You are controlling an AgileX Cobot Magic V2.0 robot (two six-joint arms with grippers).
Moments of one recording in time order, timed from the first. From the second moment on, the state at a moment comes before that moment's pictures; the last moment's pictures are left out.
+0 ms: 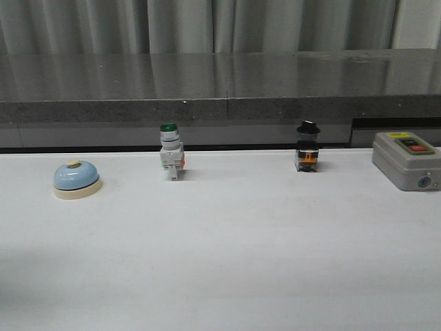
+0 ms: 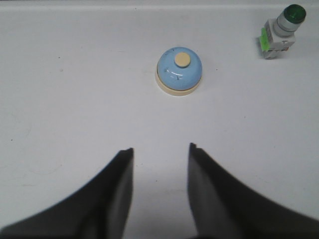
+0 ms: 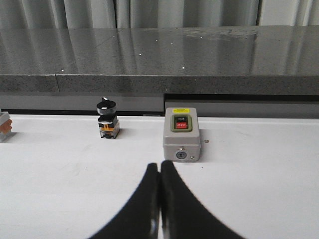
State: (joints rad) left arm -0.05 1.14 -0.84 -0.18 0.64 0.08; right arm 0.08 -0.01 0.03 -0.02 0.10 0.06
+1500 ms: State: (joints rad) left arm -0.17 1.94 -1.44 -0.17 0.66 0.09; right arm 0.08 -0.01 0.03 -0.02 0.10 0.06
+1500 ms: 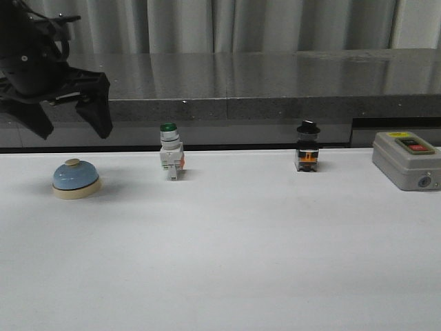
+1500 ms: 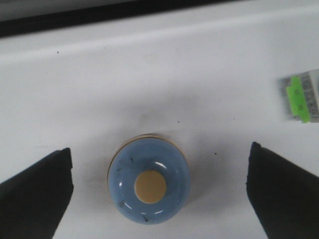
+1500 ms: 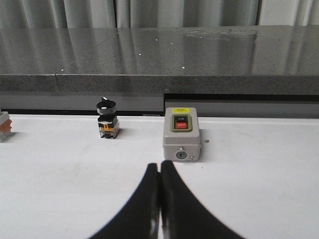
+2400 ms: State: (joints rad) left arm -0.16 2.07 -1.44 -0.17 0.66 0.09; right arm 0.08 -0.01 0.03 -0.02 0.10 0.06
